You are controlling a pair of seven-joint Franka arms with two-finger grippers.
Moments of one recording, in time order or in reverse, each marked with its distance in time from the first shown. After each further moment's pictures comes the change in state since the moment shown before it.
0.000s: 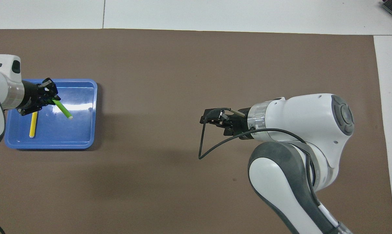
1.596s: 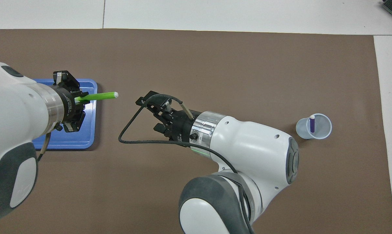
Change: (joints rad) left arm -0.206 -0.253 -0.121 0.017 0.143 -0.072 -1.239; right arm 0.268 0.091 0.023 0.156 0.298 0.446 0.329
